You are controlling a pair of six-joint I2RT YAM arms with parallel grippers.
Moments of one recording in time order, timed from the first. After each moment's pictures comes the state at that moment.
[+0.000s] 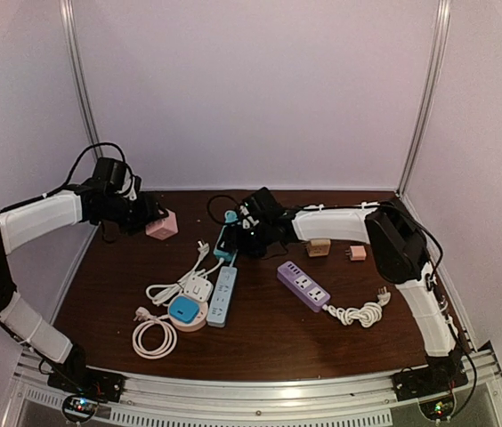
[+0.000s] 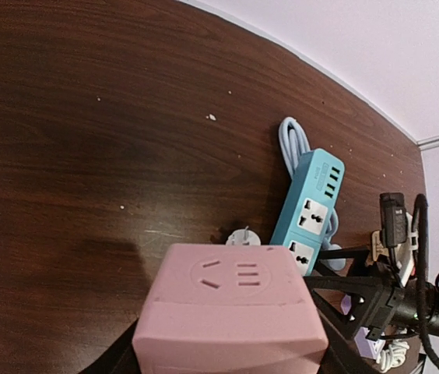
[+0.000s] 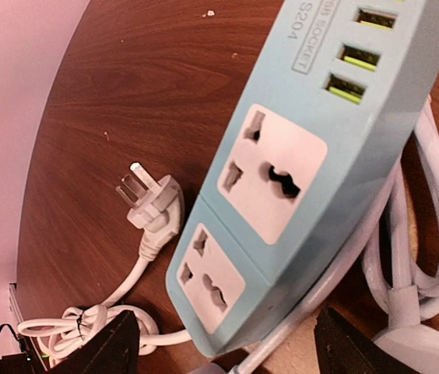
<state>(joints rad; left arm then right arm) -0.28 1.49 1.11 -0.40 0.23 -0.59 0.78 2.39 1.87 -0.23 -0.24 0.68</state>
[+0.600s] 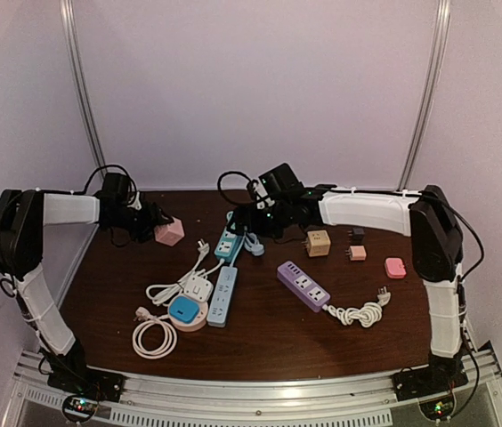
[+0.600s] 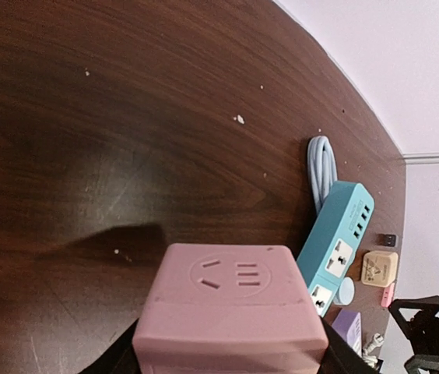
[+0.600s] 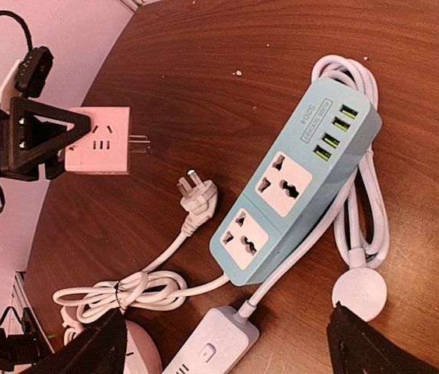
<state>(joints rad) -0.15 1.77 1.12 -0.19 0.46 -0.66 0.77 2.12 1.73 -0.31 -0.18 0.58</state>
